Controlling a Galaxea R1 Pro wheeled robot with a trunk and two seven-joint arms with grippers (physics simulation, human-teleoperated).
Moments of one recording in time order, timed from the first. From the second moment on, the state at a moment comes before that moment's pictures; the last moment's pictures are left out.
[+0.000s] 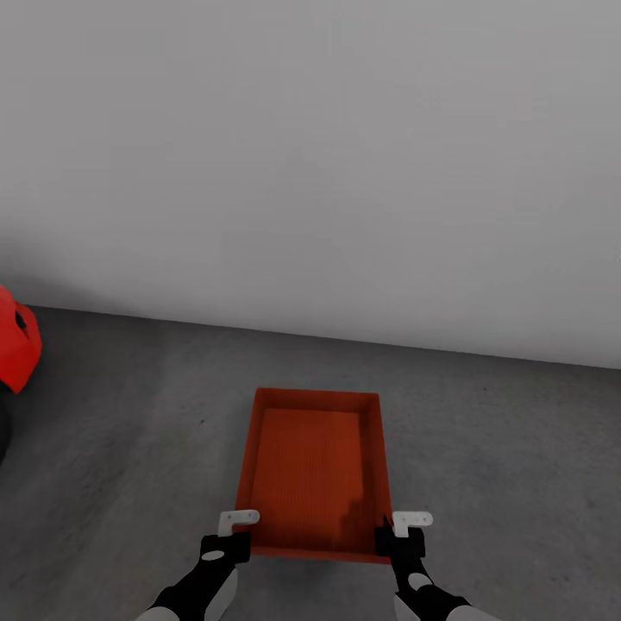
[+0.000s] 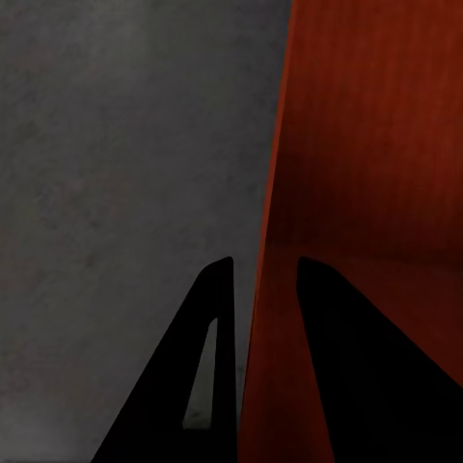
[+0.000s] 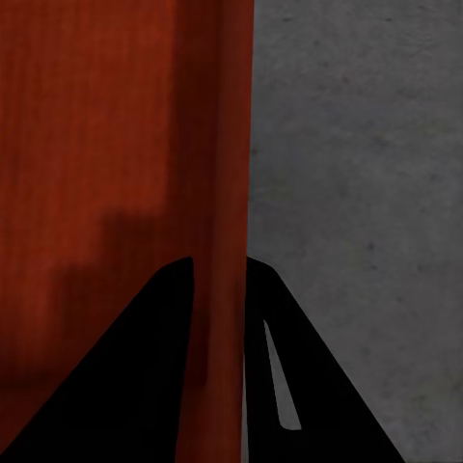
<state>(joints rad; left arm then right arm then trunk) -0.53 -0.14 -0.03 -0.30 0.03 0.02 0.26 -0.60 0.11 0.11 -0.04 -0.02 -0.46 -0.22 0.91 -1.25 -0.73</state>
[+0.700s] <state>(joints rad) -0.53 -0.14 -0.03 -0.30 0.03 0.02 0.26 -0.60 0.11 0.11 -0.04 -0.02 -0.45 -0.22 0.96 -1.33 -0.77</state>
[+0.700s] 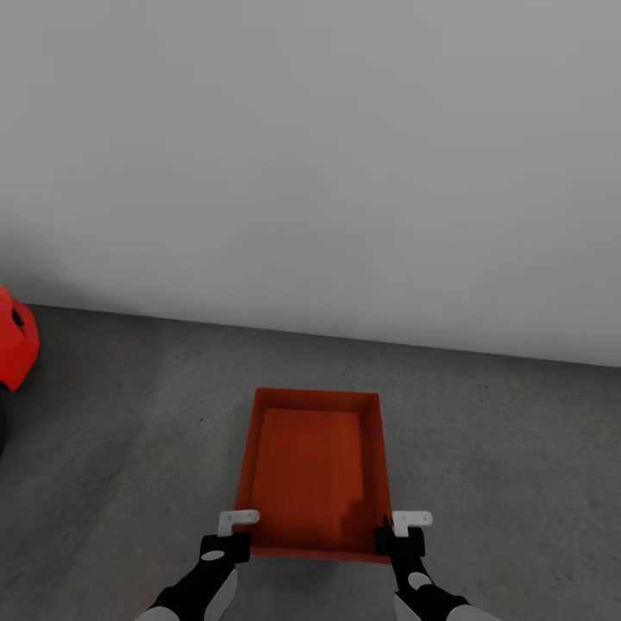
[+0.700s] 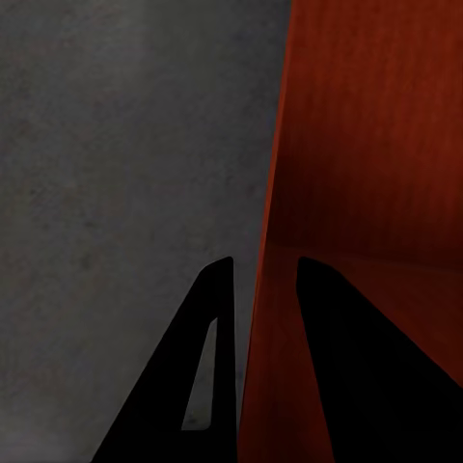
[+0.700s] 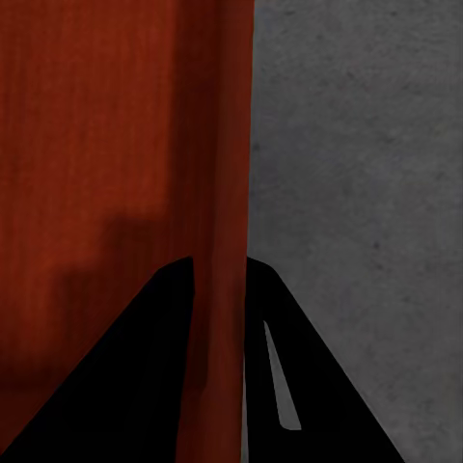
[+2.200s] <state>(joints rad) -0.53 -0.14 -0.03 -0.30 0.03 0.02 0.26 -0.60 0.11 0.11 -0.04 -0.02 -0.45 -0.22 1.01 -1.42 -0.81</state>
